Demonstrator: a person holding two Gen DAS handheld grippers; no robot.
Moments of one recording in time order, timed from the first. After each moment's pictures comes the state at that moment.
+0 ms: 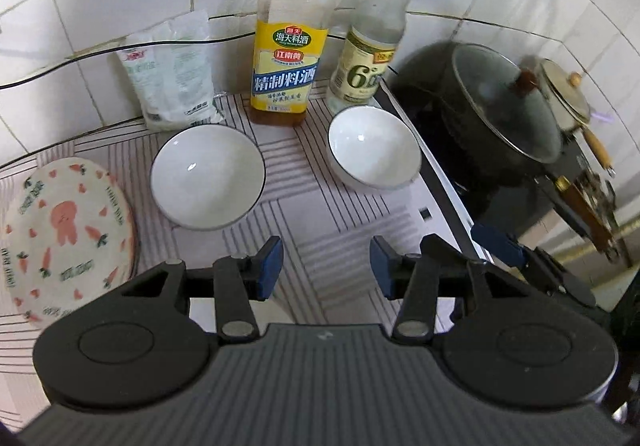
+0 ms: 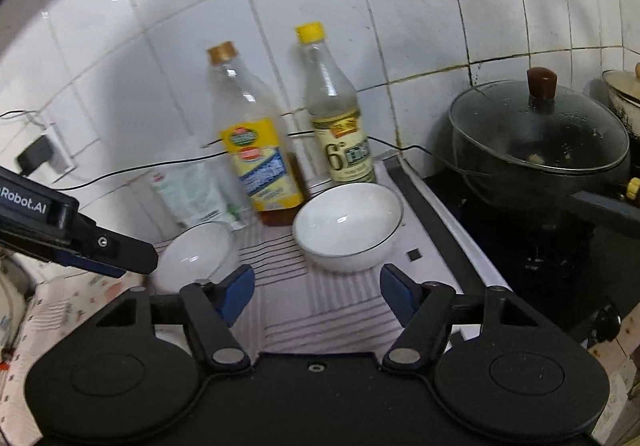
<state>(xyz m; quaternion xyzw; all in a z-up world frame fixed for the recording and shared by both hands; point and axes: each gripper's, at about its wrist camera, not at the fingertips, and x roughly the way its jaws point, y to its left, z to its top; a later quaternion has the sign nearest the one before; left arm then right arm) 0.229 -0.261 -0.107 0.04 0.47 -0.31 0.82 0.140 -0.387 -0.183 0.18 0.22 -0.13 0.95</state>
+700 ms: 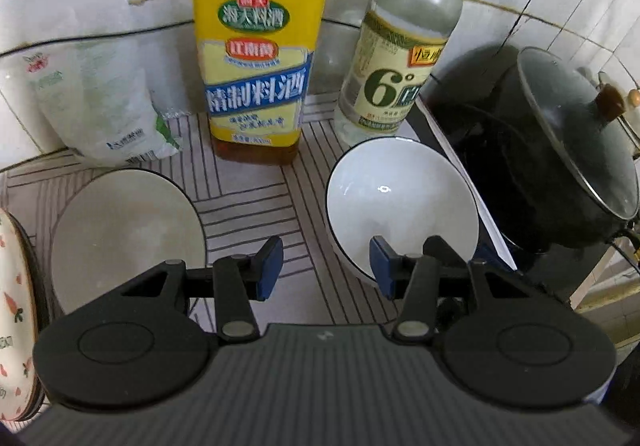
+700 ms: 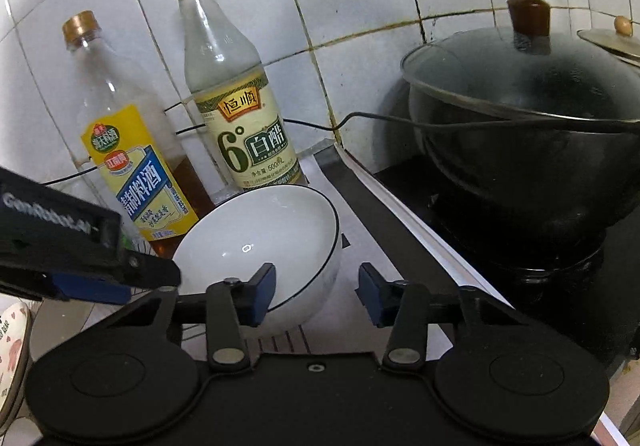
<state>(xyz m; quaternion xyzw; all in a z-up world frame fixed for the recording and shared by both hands) 0.305 -0.359 -0.184 0.04 0.47 -0.28 0.83 0.227 -0.443 -0.248 0.20 0.22 -0.20 0.93</state>
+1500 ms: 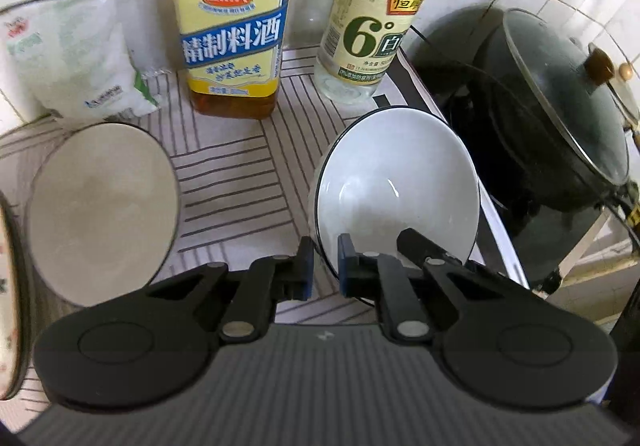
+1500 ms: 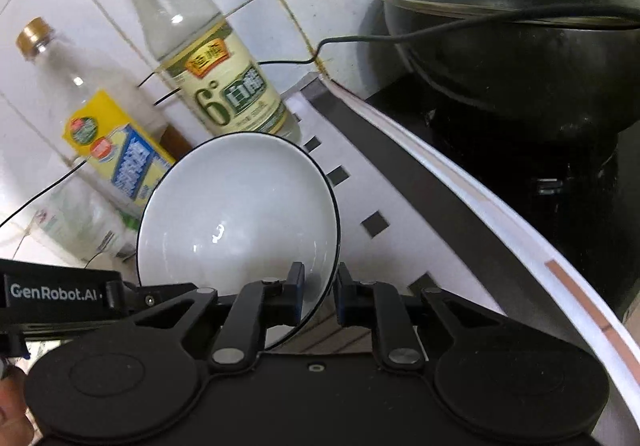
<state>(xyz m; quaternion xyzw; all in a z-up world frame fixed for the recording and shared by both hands) 0.287 -0.356 -0.190 0.06 0.51 -0.29 0.80 0.223 -0.449 -0.253 0.33 0.29 -0.17 0.88</state>
